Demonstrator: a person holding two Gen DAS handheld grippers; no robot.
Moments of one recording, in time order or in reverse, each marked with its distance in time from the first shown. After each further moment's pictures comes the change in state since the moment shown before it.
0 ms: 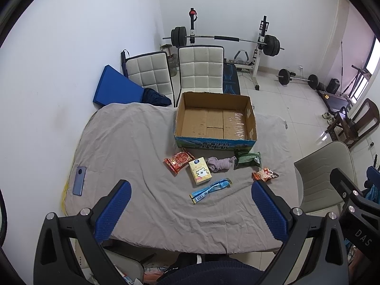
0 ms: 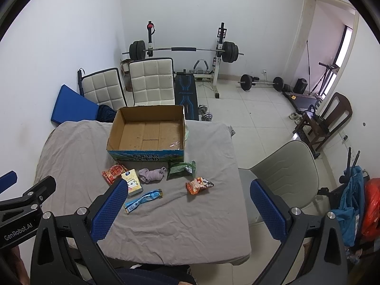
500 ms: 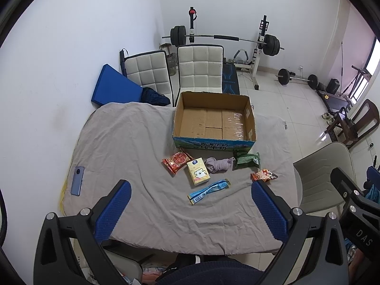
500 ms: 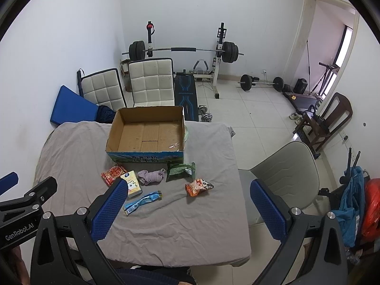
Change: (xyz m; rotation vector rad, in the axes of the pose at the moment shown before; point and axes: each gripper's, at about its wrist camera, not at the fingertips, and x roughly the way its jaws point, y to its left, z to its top) left arm 0.008 0.002 0.005 -0.006 0.005 -0.006; right arm 0.004 0.002 0.003 0.001 -0.003 0.000
